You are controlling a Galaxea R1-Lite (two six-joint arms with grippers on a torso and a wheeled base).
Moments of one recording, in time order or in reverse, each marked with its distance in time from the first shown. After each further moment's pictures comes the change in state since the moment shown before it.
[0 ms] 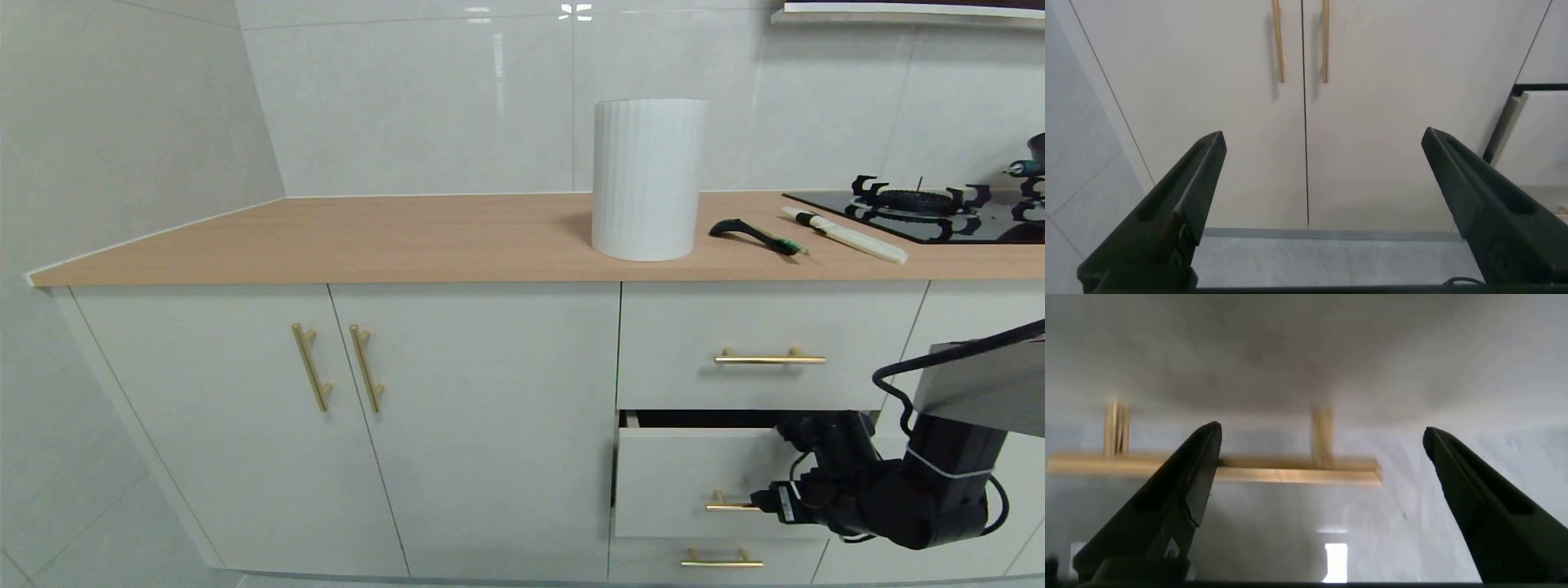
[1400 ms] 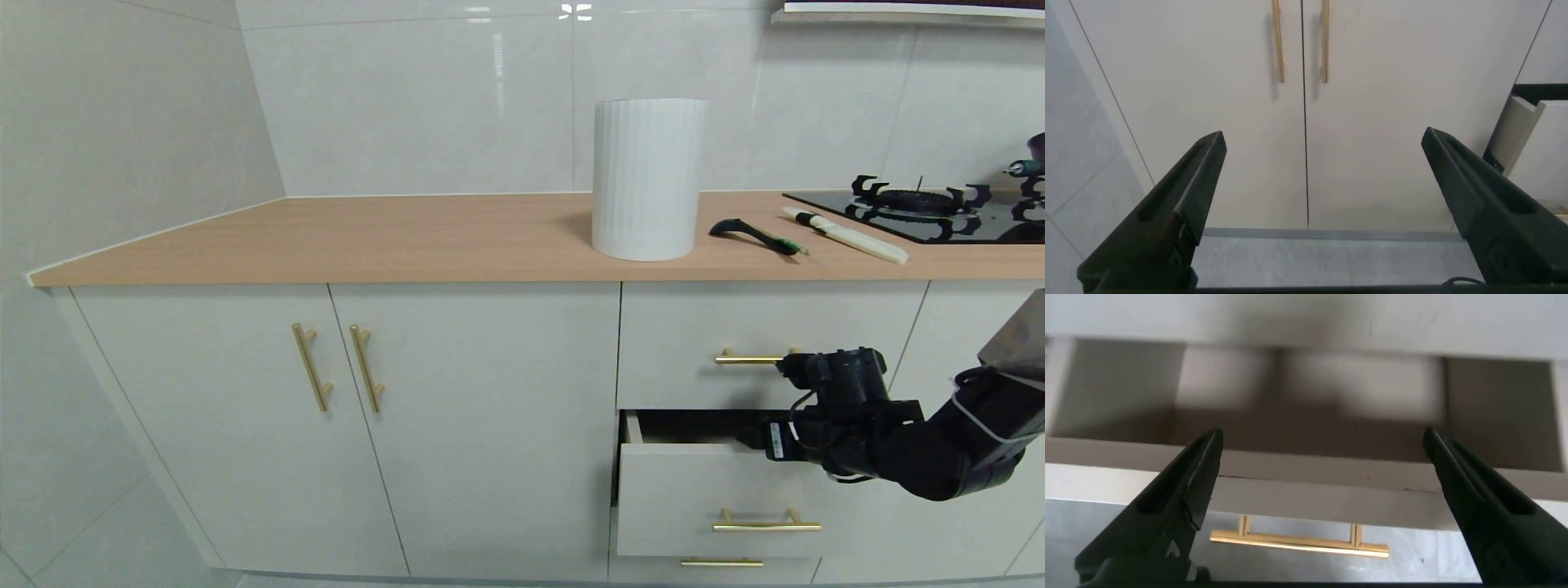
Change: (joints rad) left arm 0.000 0.000 0.000 0.000 0.000 0.000; right arm 0.045 -0.226 -0.115 0.155 0.031 0.045
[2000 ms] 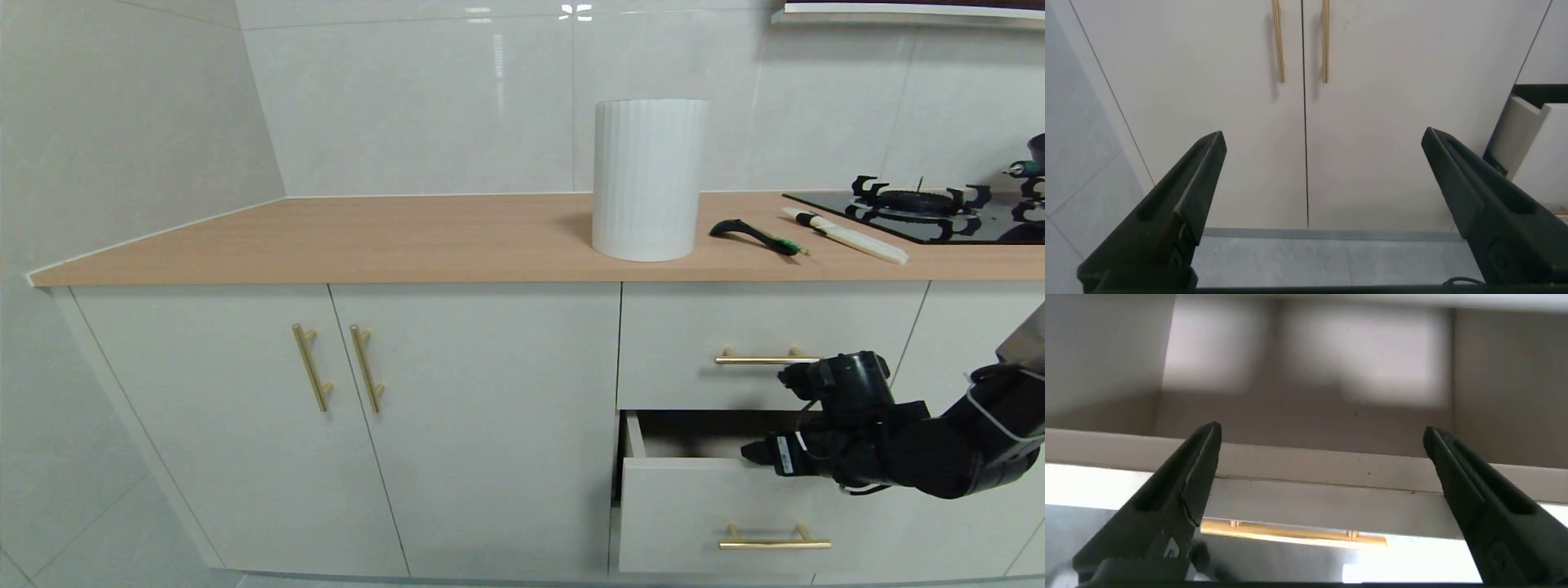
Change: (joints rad) left arm 0.000 0.000 0.000 0.000 0.000 0.000; right arm 0.001 -0.042 0.008 0.163 0.008 -0.024
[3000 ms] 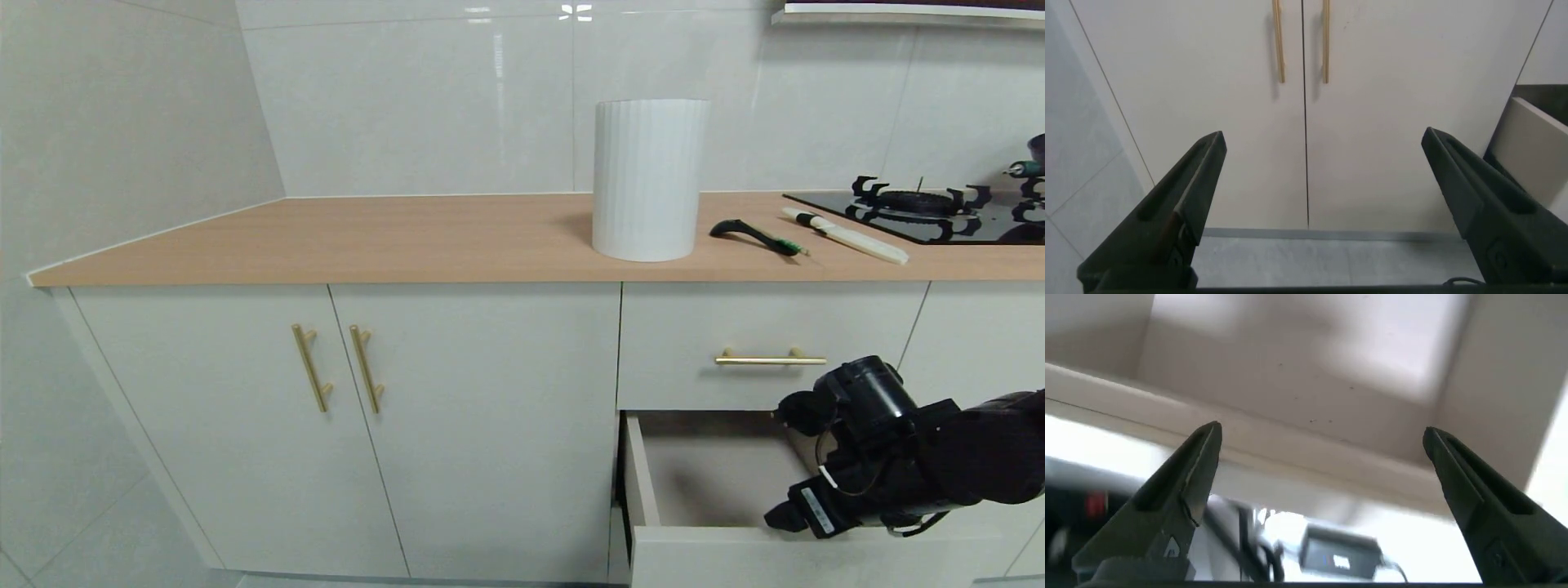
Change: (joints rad) left arm 0.000 0.000 0.000 0.000 0.000 0.000; right arm 0.113 -0.215 0.017 0.445 -0.007 -0.147
